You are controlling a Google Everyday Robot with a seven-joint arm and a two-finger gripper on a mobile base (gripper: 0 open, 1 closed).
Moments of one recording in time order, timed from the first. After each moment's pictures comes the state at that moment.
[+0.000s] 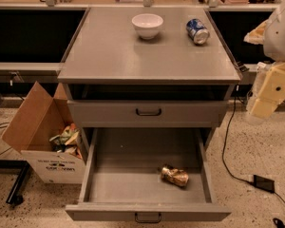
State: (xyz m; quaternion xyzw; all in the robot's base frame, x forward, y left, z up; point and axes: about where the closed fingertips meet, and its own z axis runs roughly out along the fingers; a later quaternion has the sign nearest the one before) arm 0.438 -0.215 0.983 -0.60 0.78 -0.04 0.17
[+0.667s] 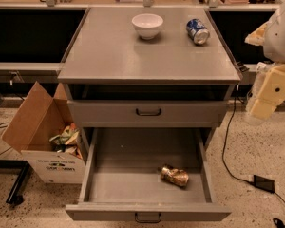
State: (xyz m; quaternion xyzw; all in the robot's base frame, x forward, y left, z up) arm 0.440 -0.218 0.979 -0.60 0.78 -0.04 0.17
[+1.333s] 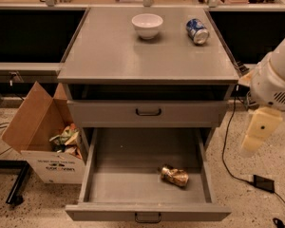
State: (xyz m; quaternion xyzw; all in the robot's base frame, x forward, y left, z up) arm 0.432 -0.234 0.887 -0.58 0.80 -0.01 0.12
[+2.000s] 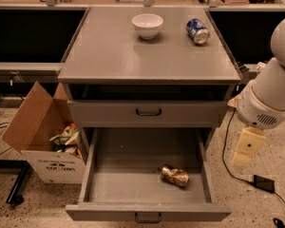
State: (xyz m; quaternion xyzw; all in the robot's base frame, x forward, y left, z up) arm 0.427 -0.230 0.823 -0.59 0.80 0.03 0.09
